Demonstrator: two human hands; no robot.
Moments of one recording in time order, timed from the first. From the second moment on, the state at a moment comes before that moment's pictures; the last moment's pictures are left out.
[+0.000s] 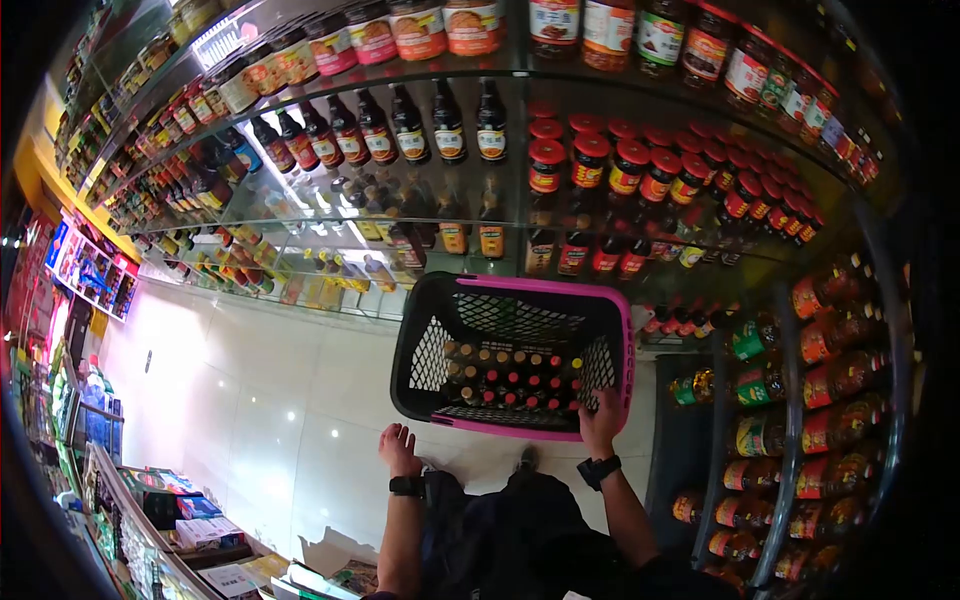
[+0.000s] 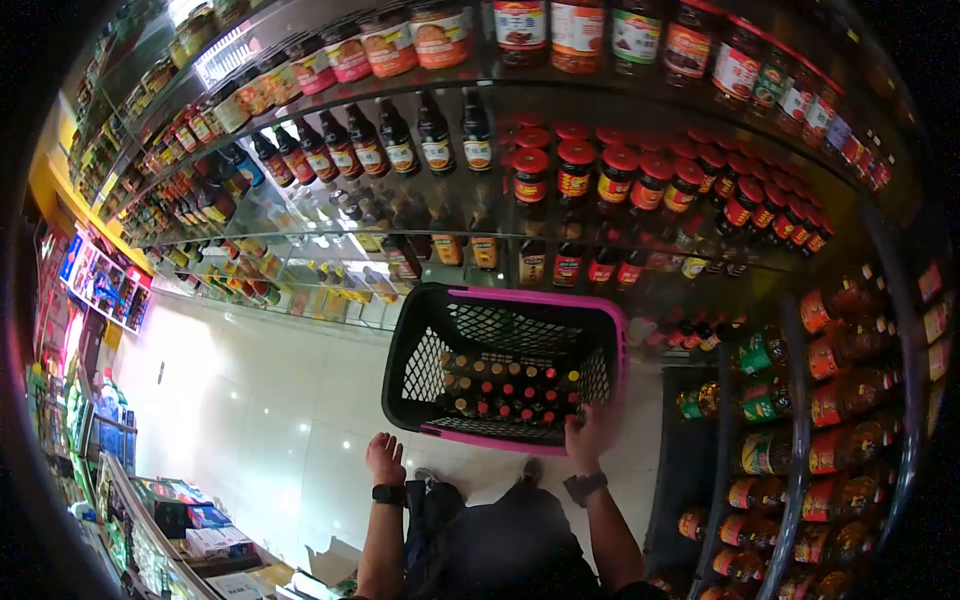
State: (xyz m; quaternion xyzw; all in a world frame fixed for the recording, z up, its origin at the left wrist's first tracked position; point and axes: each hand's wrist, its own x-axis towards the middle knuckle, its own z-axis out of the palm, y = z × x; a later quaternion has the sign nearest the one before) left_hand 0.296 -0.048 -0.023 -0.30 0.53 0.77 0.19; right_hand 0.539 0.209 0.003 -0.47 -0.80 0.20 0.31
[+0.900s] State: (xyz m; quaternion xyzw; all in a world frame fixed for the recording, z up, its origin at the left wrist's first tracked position) left_hand 0.074 -0.367 -0.025 -0.37 0.47 0.80 0.08; right_hand 0.212 0.036 -0.027 -0.51 -0.78 0.28 0.23
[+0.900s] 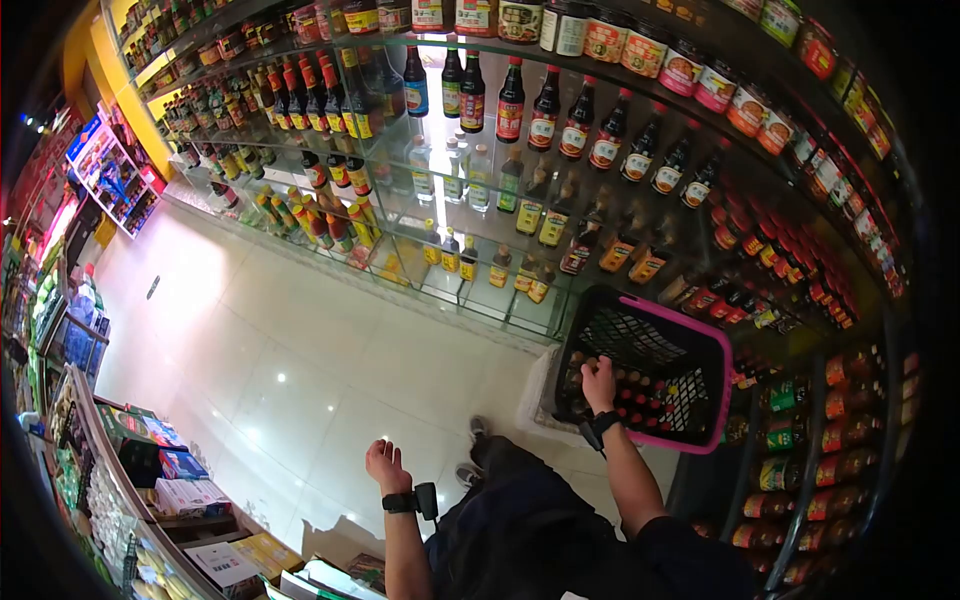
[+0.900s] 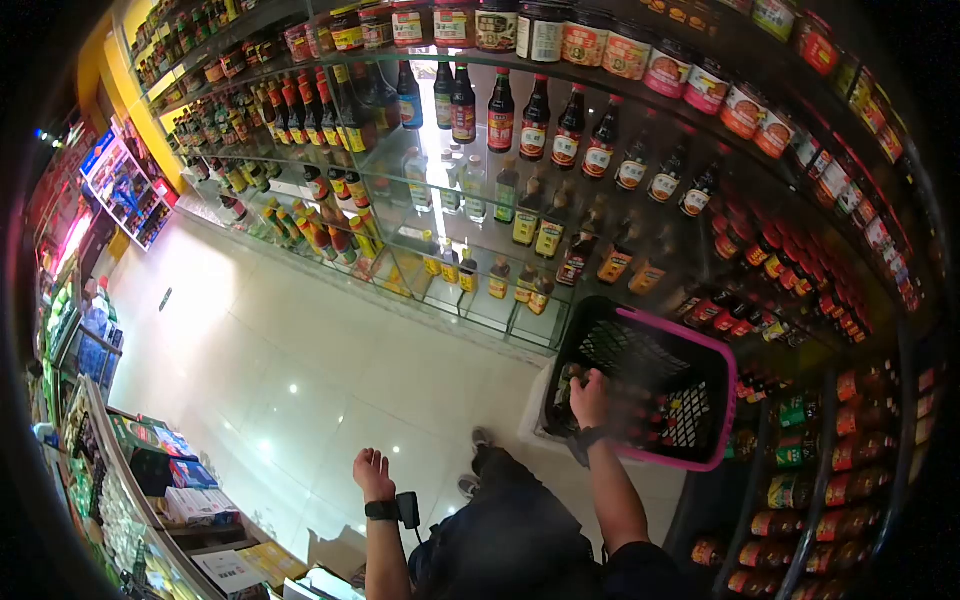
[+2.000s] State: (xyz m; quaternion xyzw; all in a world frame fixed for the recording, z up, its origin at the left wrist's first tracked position) left_hand -0.353 -0.394 -0.020 -0.37 0.48 0.79 0.10; right_hand -0.202 -0.093 -0.082 -0.37 -0.76 0.50 0.18
